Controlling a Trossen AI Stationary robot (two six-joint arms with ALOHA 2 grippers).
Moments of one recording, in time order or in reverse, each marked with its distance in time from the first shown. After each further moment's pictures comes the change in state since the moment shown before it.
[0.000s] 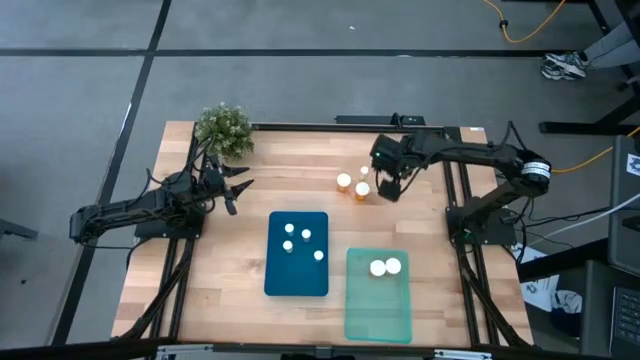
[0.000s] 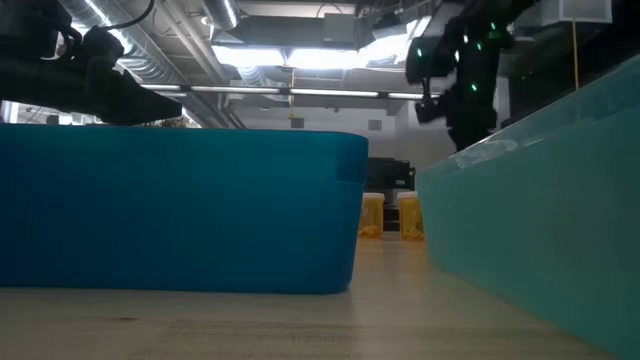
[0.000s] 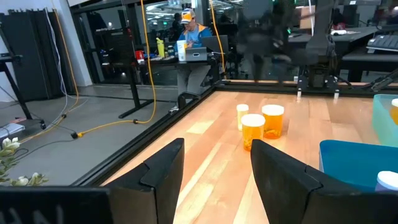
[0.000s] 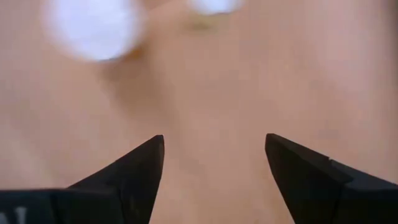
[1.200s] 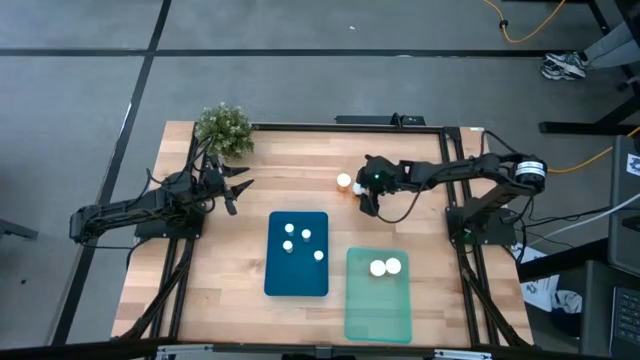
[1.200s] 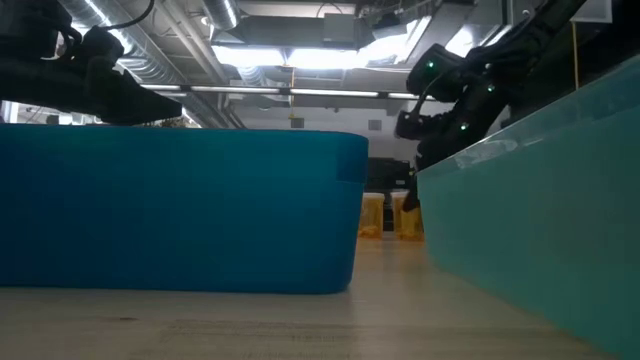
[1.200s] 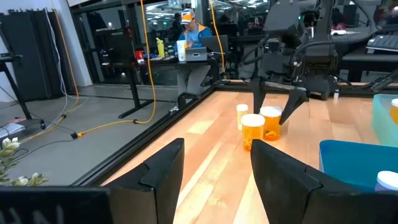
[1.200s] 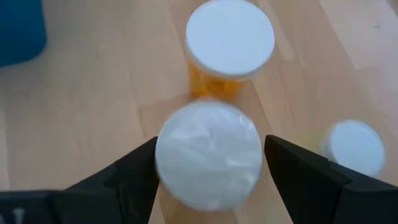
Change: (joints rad) left arm 0.000 0.000 0.000 0.000 0.000 0.000; right arm 0.120 0.039 -0.340 0.855 -0.040 -0.002
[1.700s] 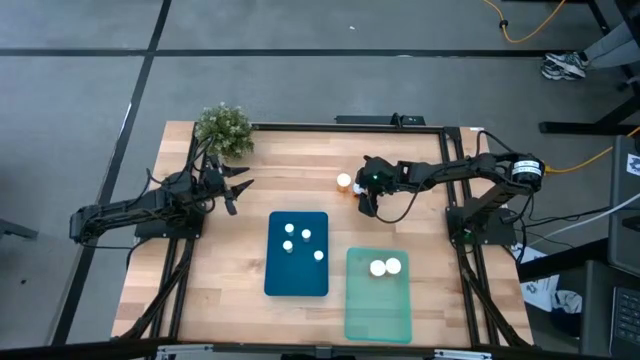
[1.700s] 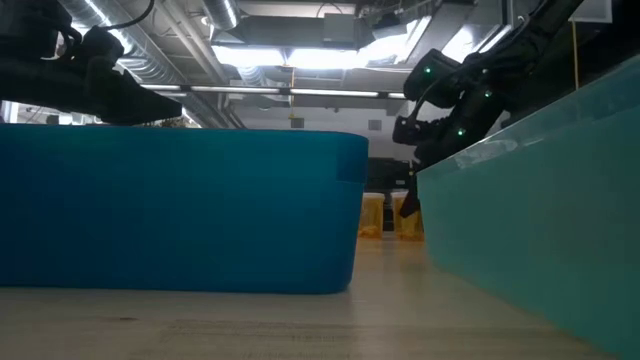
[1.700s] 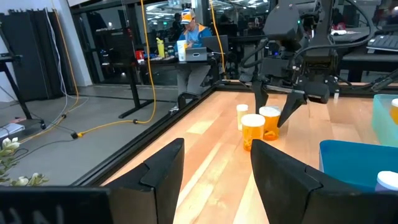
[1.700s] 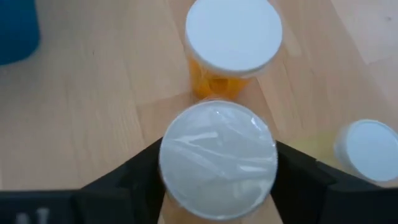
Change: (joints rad) left arm 0.000 0.000 0.000 0.000 0.000 0.000; right arm 0.000 0.030 0.000 0.020 -0.004 0.019
